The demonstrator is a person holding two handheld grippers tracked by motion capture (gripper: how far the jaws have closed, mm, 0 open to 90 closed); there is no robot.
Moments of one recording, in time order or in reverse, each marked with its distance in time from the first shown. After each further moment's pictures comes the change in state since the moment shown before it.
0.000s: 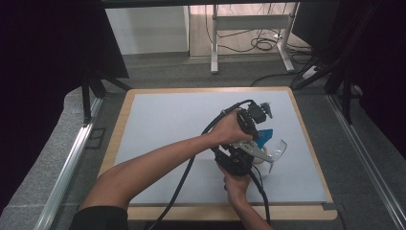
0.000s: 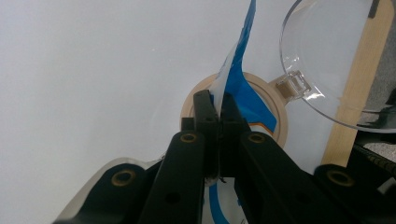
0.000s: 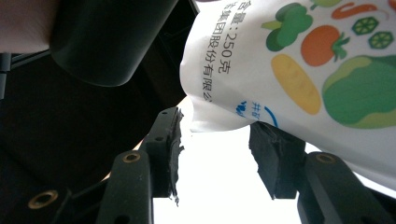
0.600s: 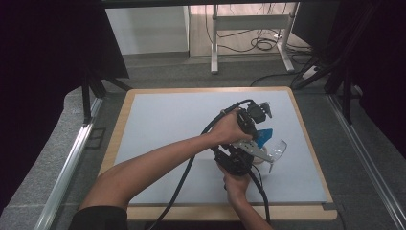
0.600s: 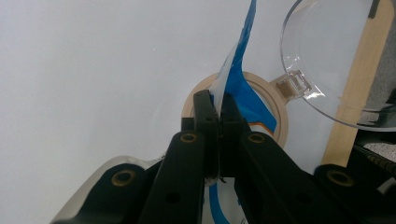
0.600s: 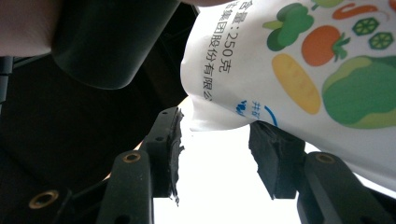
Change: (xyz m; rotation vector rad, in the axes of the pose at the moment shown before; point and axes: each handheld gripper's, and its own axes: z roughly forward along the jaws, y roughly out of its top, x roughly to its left) left arm 0.000 -0.001 -0.001 -0.005 0.000 -0.008; right arm 0.001 0.001 0.001 -0.003 0.000 -0.004
